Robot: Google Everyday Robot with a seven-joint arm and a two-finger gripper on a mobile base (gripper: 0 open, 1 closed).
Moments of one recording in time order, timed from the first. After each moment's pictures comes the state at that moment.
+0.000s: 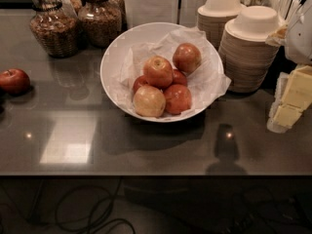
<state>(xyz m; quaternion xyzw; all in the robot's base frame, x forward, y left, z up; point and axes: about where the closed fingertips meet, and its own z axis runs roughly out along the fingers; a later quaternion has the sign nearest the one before) 0.438 -0.217 0.976 -0.60 0.78 -0.03 0.16</state>
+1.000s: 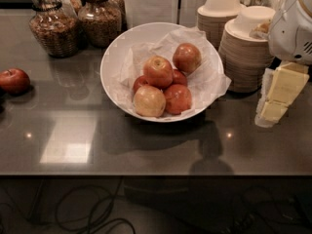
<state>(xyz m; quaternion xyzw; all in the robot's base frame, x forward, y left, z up) 0.451 -0.192 0.980 -0.64 0.75 -0.04 0.18</state>
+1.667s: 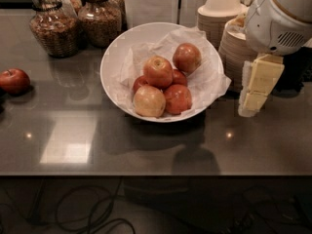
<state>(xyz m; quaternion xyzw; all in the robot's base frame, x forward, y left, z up) 0.475 -0.162 0.980 -0.68 0.71 -0.04 0.19</state>
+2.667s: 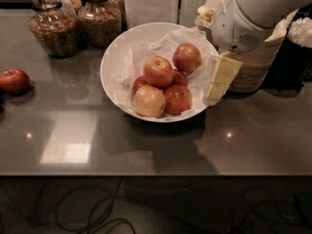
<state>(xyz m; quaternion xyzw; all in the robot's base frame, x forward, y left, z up) 0.518 -0.107 0.972 -0.70 0.66 -0.01 0.27</state>
